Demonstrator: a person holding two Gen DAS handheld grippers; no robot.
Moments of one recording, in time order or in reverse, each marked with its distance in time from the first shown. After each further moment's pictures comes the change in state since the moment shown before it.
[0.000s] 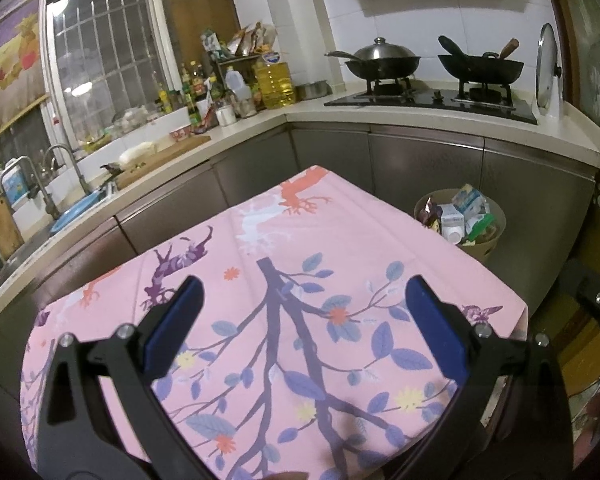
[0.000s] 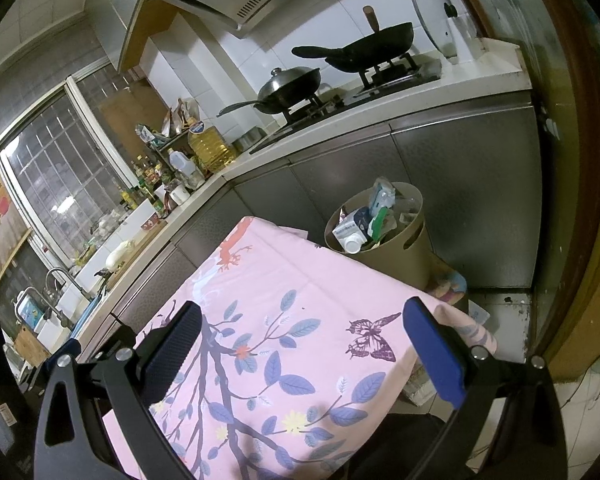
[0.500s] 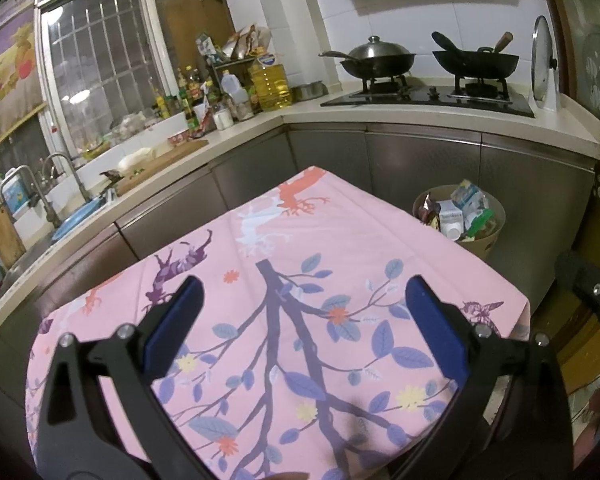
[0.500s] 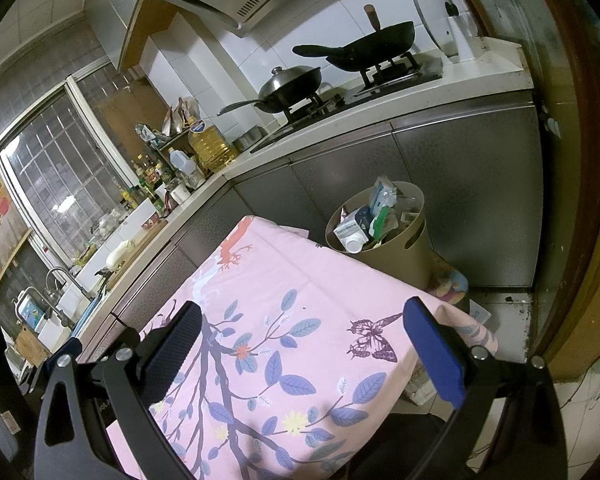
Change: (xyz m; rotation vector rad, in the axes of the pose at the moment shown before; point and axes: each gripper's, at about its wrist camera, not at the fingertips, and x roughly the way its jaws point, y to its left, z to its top) left arm 0.000 -0.004 0.001 0.013 -0.001 0.002; right arm -0.001 0.000 0.000 0.001 0.000 0.000
